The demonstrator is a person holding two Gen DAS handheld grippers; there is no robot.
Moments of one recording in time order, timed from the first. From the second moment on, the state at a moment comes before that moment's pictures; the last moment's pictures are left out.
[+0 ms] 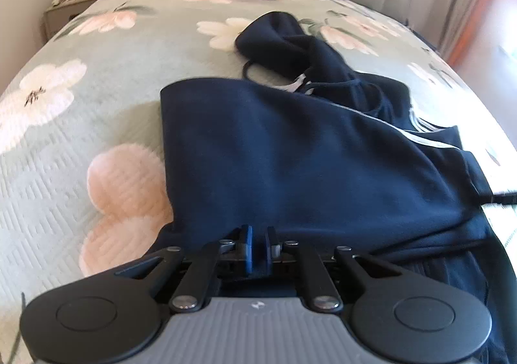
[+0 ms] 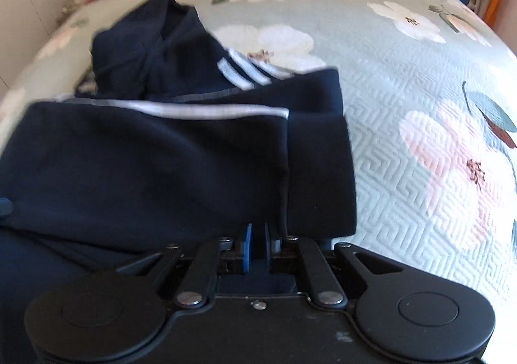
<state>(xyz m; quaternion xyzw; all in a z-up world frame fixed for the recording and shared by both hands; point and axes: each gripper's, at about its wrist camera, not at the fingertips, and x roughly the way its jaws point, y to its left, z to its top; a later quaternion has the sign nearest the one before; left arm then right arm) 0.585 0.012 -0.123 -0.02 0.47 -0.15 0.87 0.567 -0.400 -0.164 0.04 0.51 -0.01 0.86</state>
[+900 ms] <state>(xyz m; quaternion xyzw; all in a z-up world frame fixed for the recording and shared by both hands) 0.632 0.024 -0.114 -0.04 0.44 -0.18 0.88 0.959 -0.297 -0.190 0.16 0.46 0.13 0.86</state>
